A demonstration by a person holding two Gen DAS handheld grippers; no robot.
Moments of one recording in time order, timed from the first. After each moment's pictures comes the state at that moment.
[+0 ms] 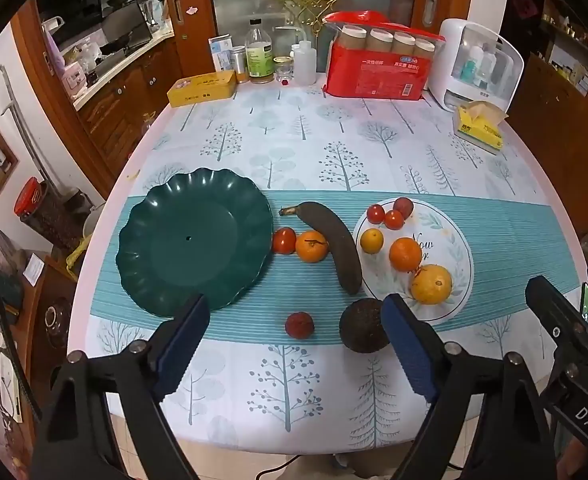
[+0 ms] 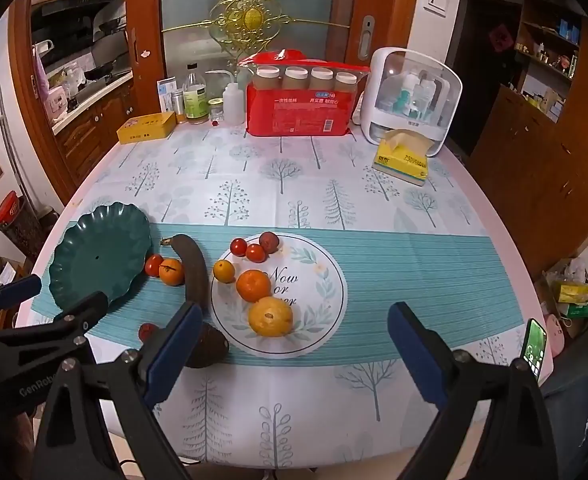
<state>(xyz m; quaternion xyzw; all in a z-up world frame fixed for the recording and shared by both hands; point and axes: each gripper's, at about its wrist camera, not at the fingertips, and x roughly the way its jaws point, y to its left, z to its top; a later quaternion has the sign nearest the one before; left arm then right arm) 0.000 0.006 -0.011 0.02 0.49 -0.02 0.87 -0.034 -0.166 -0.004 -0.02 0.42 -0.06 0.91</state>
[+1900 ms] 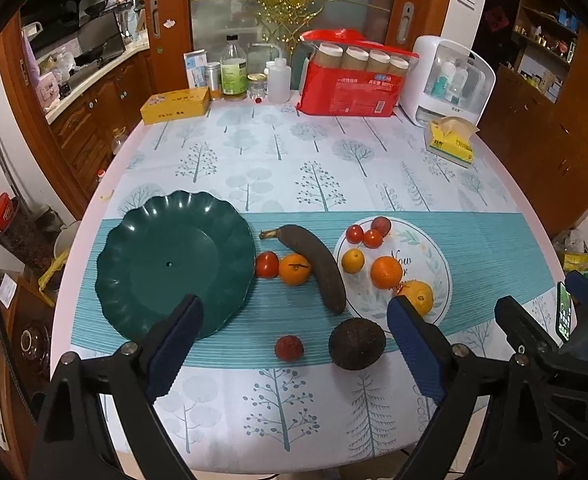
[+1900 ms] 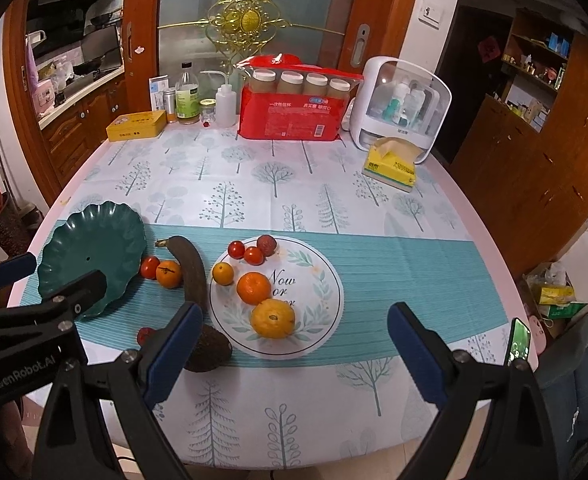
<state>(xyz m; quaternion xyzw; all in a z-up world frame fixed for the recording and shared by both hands) 0.014 0.026 -0.007 0.00 0.47 -0.09 0.88 -0.031 -0.149 0.001 -0.04 0.42 -0.09 0.90</state>
